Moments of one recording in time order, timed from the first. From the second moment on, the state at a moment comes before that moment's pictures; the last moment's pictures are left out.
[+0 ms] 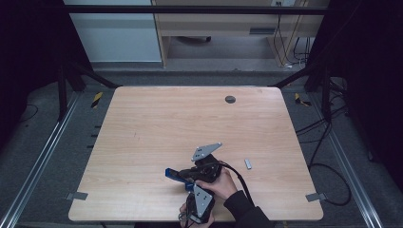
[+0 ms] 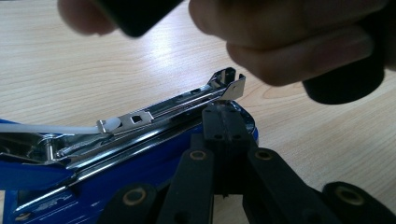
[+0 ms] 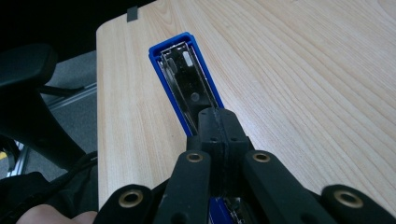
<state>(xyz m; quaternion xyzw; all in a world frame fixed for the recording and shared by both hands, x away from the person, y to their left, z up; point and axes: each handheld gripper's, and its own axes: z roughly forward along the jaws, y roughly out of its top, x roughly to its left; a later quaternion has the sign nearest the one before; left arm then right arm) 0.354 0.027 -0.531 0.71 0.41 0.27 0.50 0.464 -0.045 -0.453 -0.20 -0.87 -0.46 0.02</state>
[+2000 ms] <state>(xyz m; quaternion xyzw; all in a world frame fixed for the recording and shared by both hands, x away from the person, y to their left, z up) 0.354 0.028 -0.531 0.71 0.41 0.26 0.50 0.468 -0.024 -0.463 -0.20 -0.89 -0.41 0.01</state>
